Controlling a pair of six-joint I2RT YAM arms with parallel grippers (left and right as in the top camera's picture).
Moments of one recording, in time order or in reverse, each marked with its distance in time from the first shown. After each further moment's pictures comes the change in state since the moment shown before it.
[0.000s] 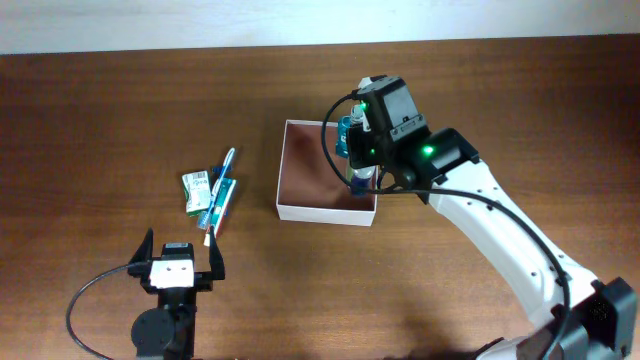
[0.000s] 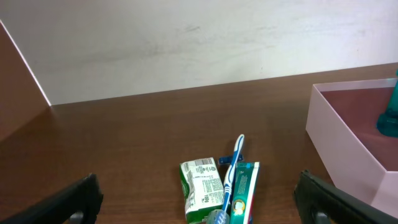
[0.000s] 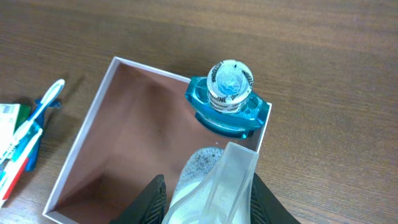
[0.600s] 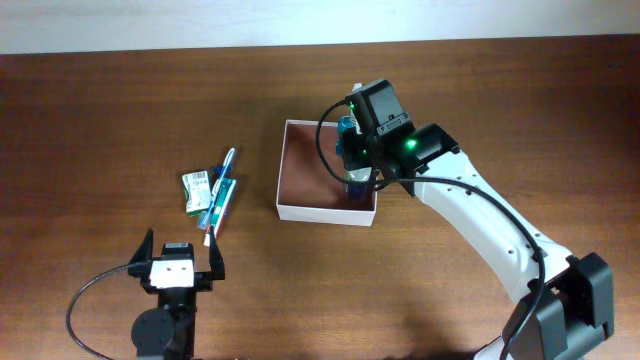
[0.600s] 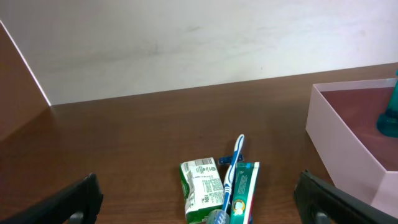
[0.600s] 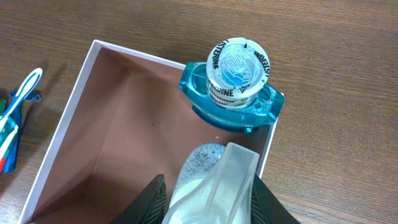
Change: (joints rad) left arm 0.000 0.000 0.000 0.000 0.000 0.000; right arm 0.000 0.078 0.000 0.012 -0.001 0.018
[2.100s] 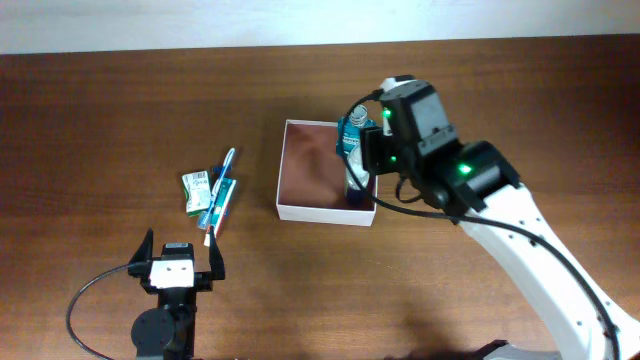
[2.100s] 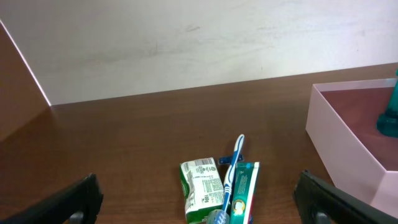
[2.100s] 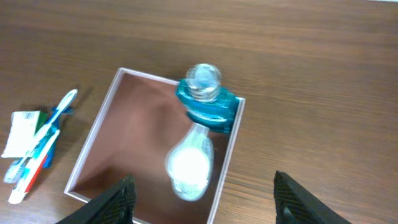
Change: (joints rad) left arm 0.000 0.000 0.000 0.000 0.000 0.000; right arm -0.014 -0.248 0.000 -0.127 0.055 0.009
